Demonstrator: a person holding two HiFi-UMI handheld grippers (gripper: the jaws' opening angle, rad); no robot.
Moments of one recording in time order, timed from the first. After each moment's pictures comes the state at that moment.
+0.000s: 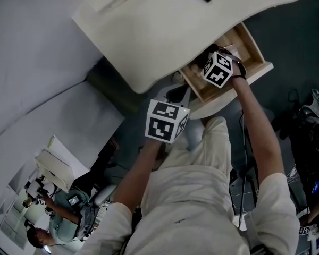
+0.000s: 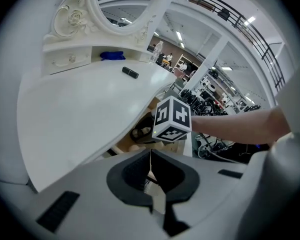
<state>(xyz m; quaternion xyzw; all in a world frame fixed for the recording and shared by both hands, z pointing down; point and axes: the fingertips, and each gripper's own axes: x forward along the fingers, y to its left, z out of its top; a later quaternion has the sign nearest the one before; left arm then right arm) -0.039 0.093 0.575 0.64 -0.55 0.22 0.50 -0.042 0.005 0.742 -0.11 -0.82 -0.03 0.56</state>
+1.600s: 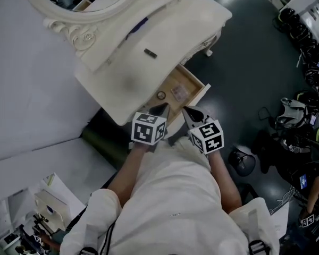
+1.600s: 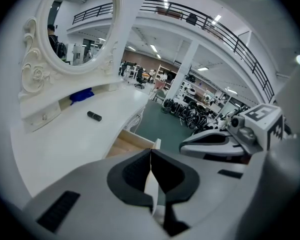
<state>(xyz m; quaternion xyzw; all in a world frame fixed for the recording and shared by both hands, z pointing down) 0.046 0.038 0.424 0.72 -0.53 0.21 0.39 0.101 0.032 0.427 0.21 -0.92 0.21 0.27</state>
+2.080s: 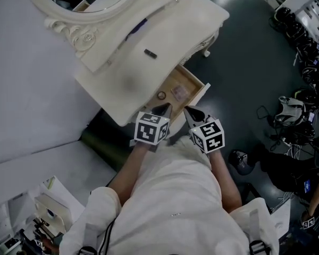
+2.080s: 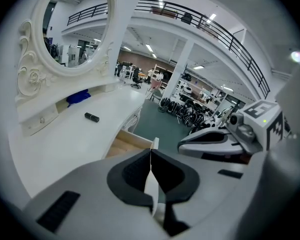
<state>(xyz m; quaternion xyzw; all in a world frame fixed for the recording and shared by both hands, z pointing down) 0.048 0.045 0.423 0.74 -0.51 0.22 0.38 0.101 0.039 0.427 0.23 -0.91 0.21 0.28</state>
